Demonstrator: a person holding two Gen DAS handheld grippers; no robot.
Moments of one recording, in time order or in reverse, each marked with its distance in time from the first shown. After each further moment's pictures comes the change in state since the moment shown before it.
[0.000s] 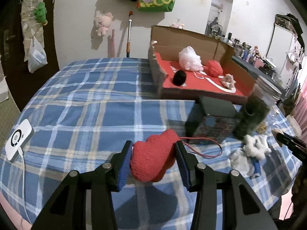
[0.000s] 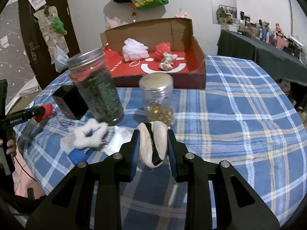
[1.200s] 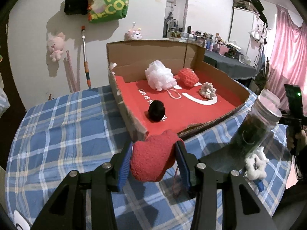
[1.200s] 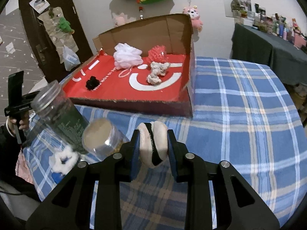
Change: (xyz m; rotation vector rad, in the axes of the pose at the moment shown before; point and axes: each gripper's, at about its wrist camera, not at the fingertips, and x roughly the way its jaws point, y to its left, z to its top) left arm 0.051 -0.007 0.093 0.275 -0.030 -0.245; right arm 0.044 -0.076 0.064 -0.019 0.068 0.148
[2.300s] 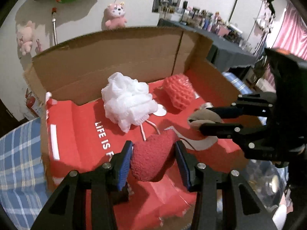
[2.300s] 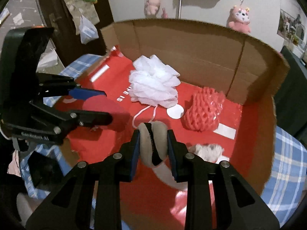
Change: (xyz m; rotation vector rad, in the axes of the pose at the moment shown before) left arm 0.152 -0.044 0.131 -0.005 0.262 -0.071; right arm 0.147 0.056 0.164 -0.253 0.190 0.110
